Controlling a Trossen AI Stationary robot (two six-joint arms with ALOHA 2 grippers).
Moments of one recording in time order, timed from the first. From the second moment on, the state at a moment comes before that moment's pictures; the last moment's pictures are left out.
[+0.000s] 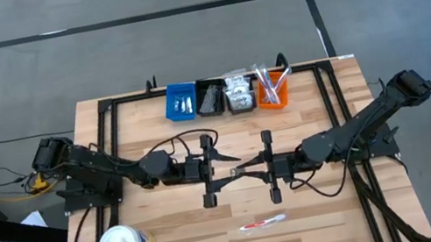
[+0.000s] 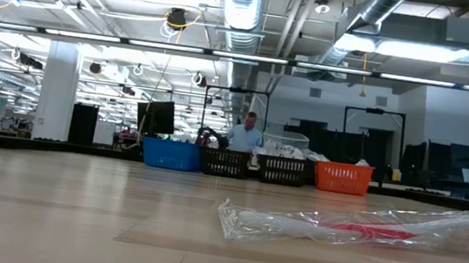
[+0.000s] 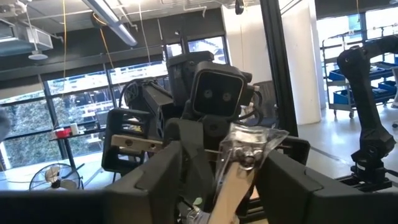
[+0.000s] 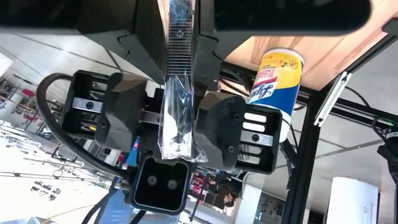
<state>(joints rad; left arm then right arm) -0.26 1.55 0.92 0.90 -0.13 0.23 0.43 1.36 0.88 0.51 0.44 -0.36</state>
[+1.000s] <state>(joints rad) -0.26 1.55 0.92 0.85 -0.29 0.18 0.43 1.36 0.88 0.45 0.53 -0.35</state>
